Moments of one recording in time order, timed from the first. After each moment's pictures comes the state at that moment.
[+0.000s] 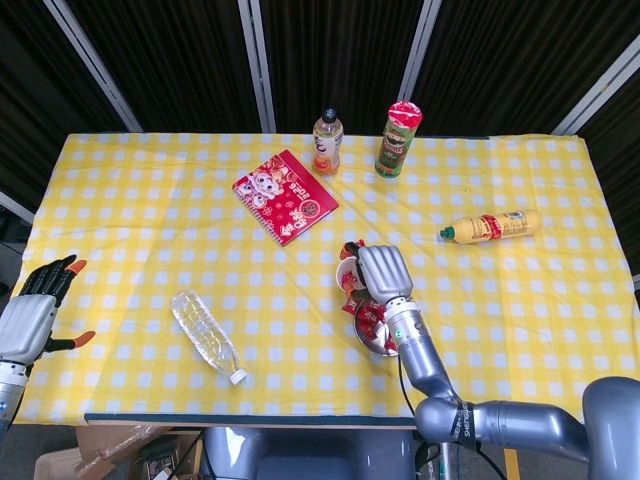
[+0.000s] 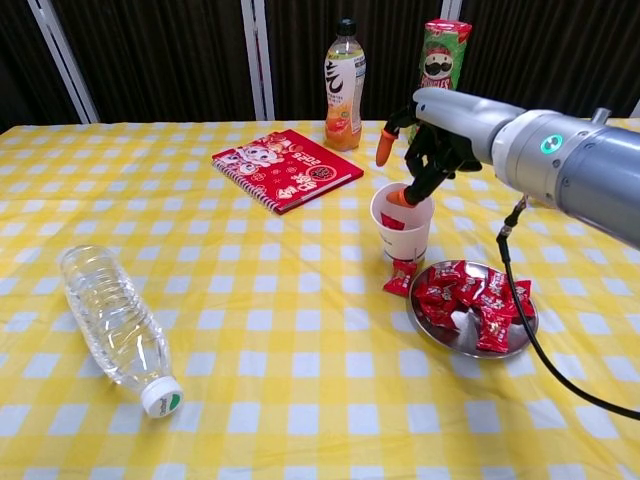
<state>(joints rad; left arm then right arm) -0.22 -1.09 -0.05 -1.61 1.42 1.29 -0.07 0.84 -1.61 0.31 -1.70 -0.76 1.17 -0.52</state>
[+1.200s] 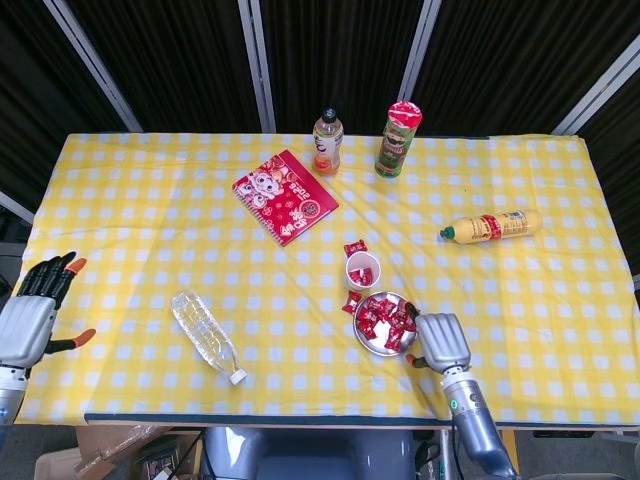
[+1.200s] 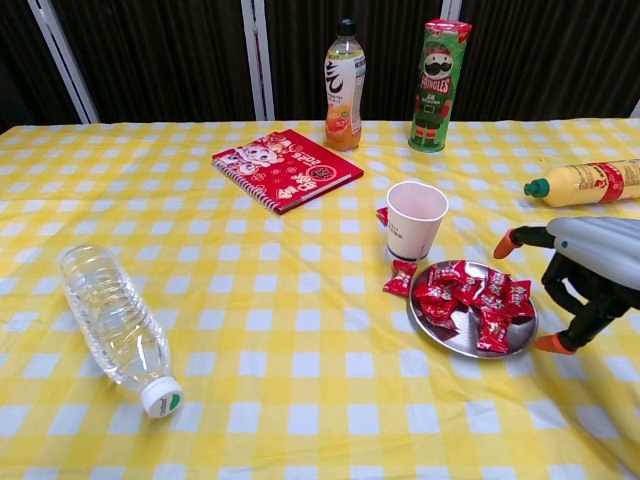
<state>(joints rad) -0.20 -1.13 -0.05 -1.58 1.49 1.39 -0.05 0.54 -1.52 0.01 -1.85 -0.92 1.33 -0.63</state>
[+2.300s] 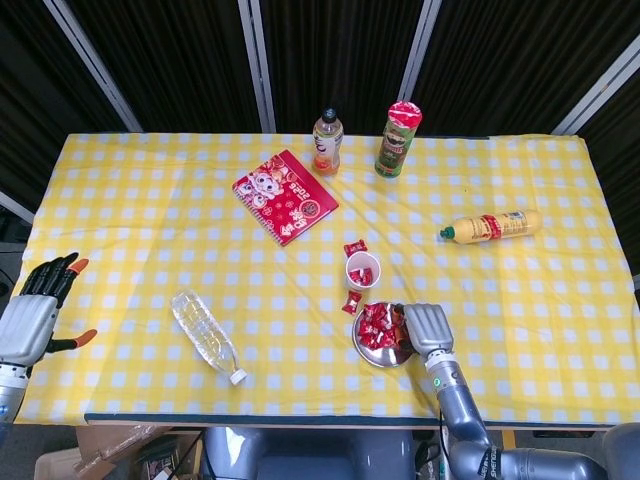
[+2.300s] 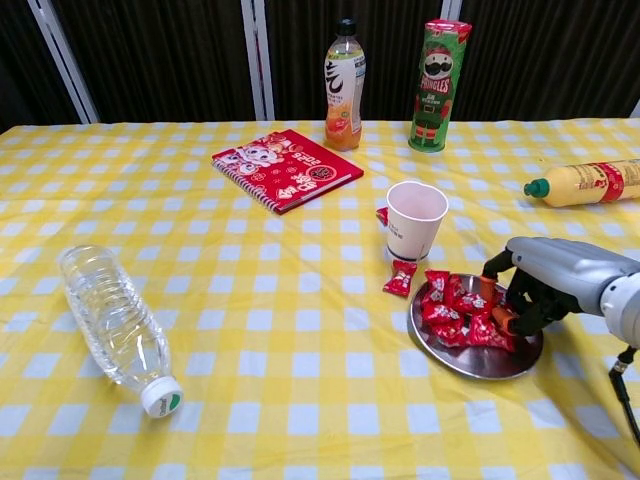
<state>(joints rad) -0.21 -1.12 -0.05 -1.58 1.47 1.35 -0.07 0.57 -1.64 0.11 -1.62 -0.83 1.16 -0.56</state>
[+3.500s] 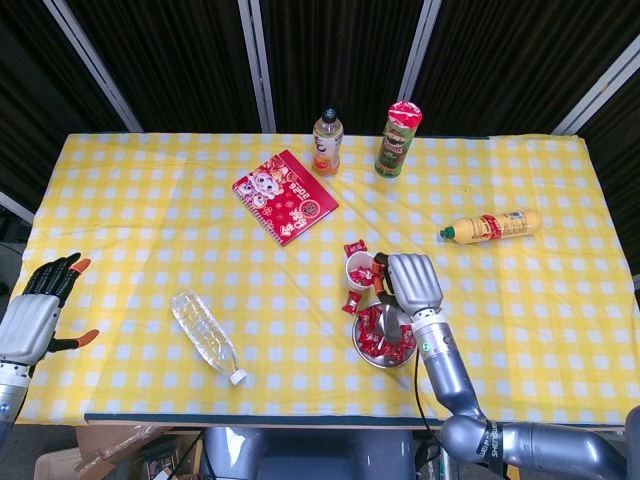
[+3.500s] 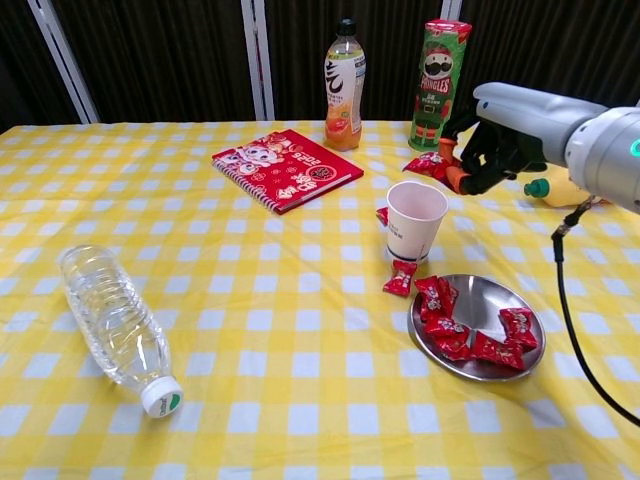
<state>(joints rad) -0.22 -1.11 -0.05 -1.59 1.46 1.33 -0.08 0.70 -1.55 0.33 -1.80 -0.80 1.19 -0.61</state>
